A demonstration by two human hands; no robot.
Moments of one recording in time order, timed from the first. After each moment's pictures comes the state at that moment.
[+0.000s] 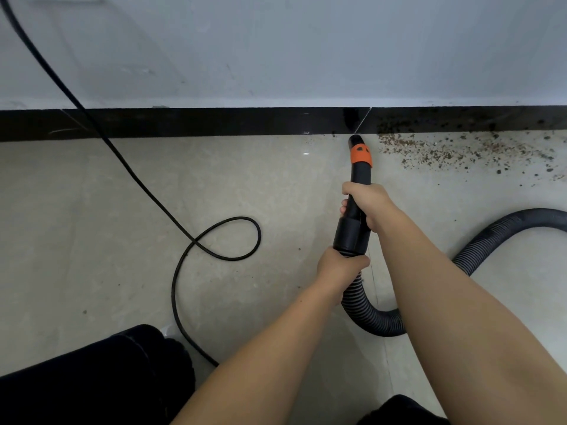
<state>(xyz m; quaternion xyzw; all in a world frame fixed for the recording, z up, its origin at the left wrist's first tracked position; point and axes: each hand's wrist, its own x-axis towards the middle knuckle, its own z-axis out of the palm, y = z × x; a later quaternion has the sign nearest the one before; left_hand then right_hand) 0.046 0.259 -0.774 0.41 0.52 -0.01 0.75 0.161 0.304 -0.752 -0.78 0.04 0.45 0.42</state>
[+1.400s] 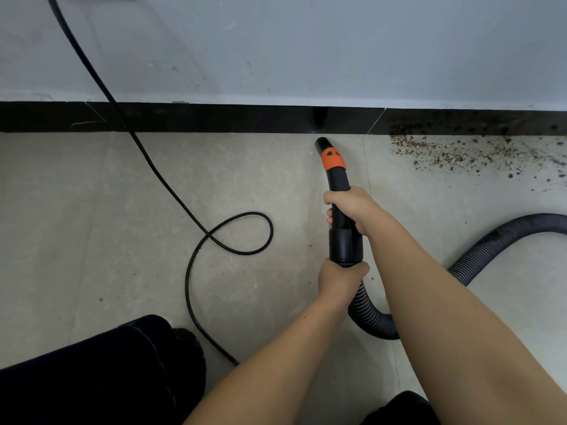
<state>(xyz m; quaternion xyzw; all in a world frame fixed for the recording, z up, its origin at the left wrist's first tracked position) 0.020 0.245 -0.771 0.34 0.58 0.03 0.74 0.120 0.317 -0.749 -0.78 -0.07 0.52 0.34</state>
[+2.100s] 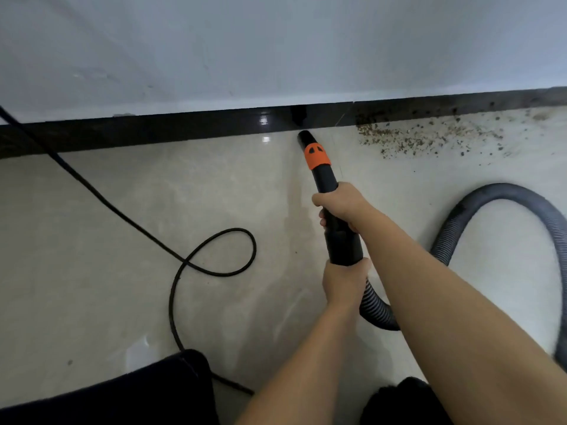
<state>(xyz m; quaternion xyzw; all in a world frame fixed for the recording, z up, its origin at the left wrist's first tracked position) 0.036 0.257 -0.765 0.30 0.58 -0.04 0.76 0.128 0.333 -0.745 -0.84 -0.04 0.46 0.28</state>
